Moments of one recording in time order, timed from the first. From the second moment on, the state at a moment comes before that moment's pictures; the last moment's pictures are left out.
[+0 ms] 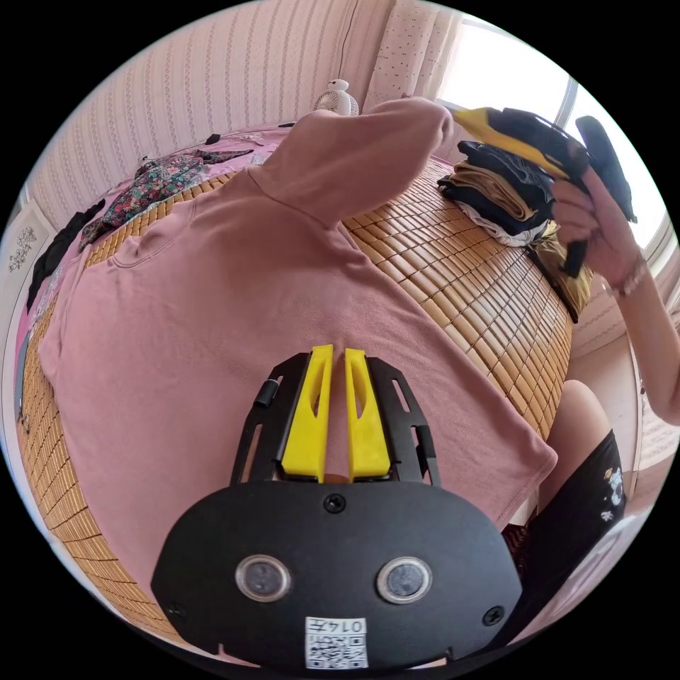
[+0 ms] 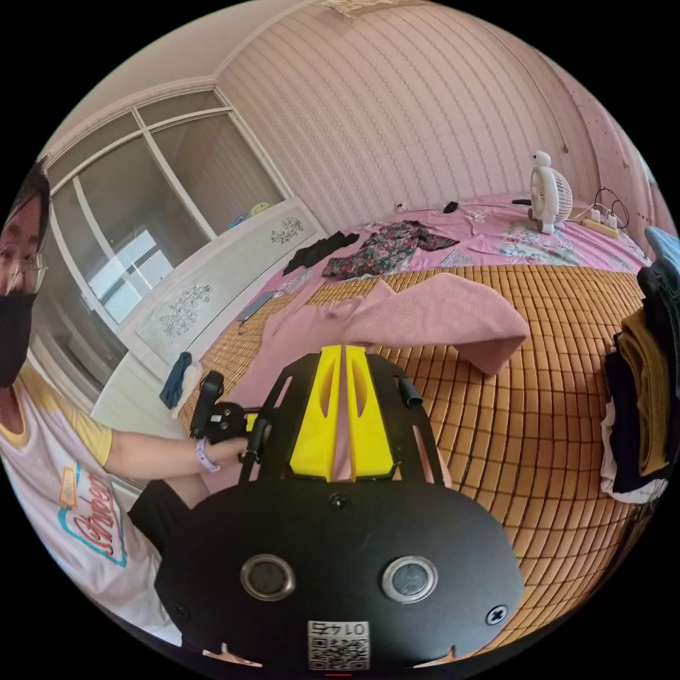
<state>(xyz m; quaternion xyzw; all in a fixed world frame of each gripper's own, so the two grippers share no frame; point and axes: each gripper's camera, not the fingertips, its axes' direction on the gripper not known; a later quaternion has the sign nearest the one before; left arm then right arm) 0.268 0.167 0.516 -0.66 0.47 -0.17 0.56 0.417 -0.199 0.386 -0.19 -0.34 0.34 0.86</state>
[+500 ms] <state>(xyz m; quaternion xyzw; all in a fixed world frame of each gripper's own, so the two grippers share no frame) 0.324 0.166 0.481 -0.66 0.49 -0.15 0.55 0.395 -0.102 0.359 -0.40 -0.19 0.24 0.87</state>
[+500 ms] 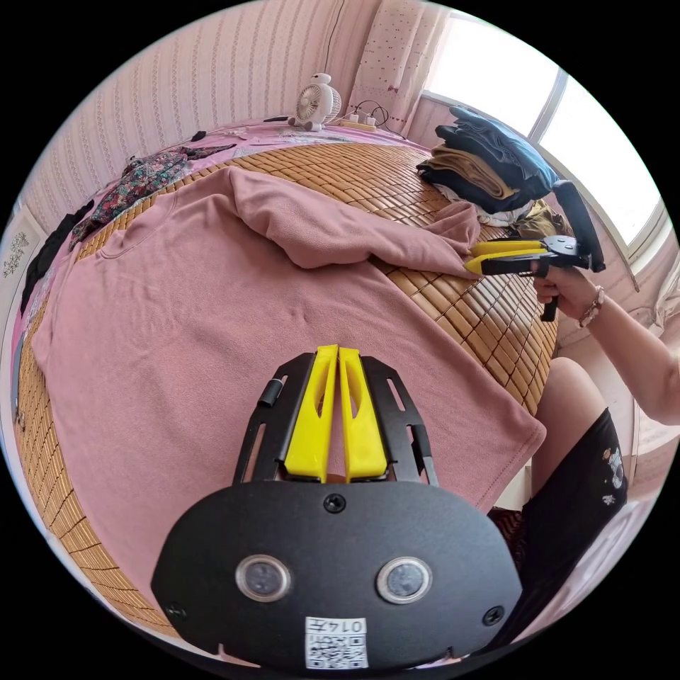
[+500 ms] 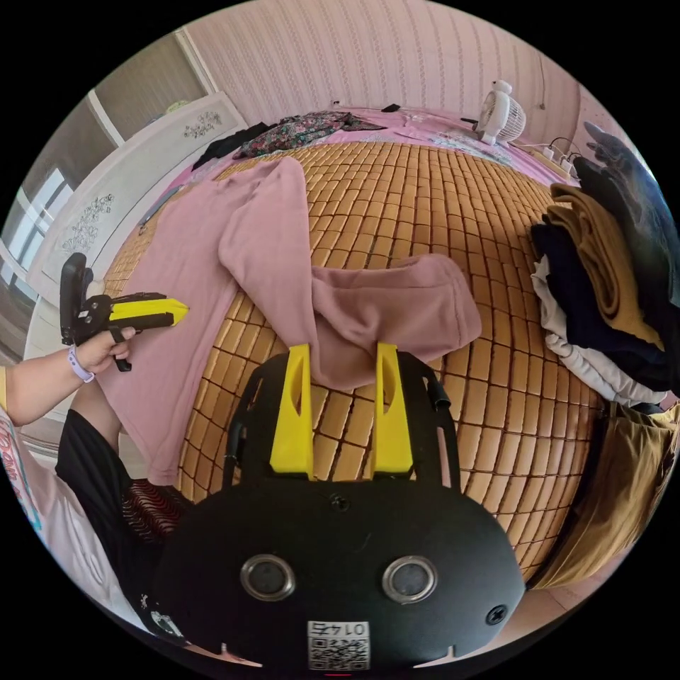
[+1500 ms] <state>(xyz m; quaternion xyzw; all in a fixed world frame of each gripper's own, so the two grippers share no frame) 0.451 0.151 0.580 -0.60 0.53 -0.16 0.58 0.541 -0.026 0.294 -0.27 -0.10 0.47 0.83</state>
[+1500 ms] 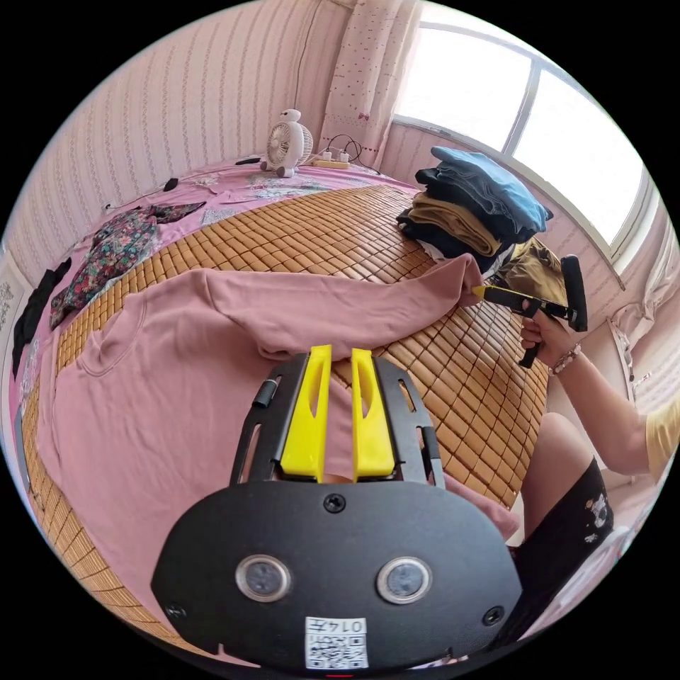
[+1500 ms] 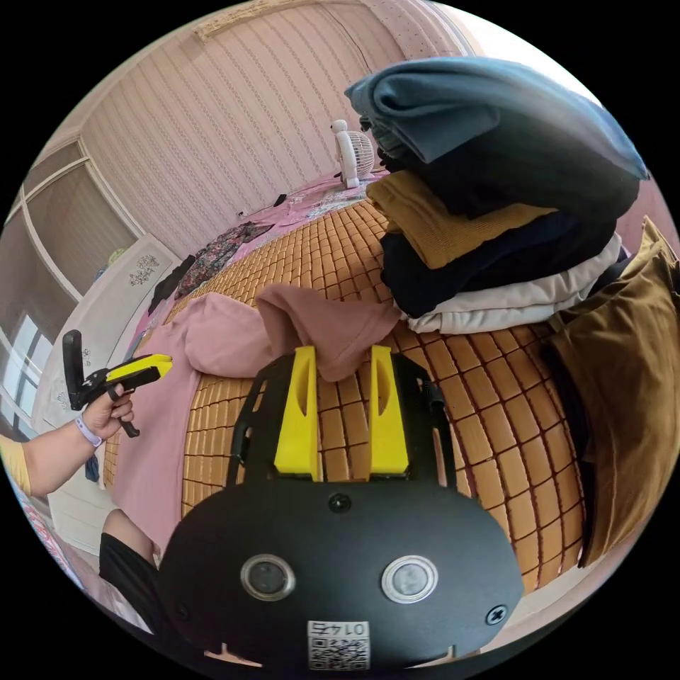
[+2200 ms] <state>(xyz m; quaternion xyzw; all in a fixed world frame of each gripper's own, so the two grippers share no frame) 0.486 0.127 0.614 -0.59 0.54 -0.14 0.59 0.542 -0.009 0.262 -0.25 -0.02 0.52 0.82</state>
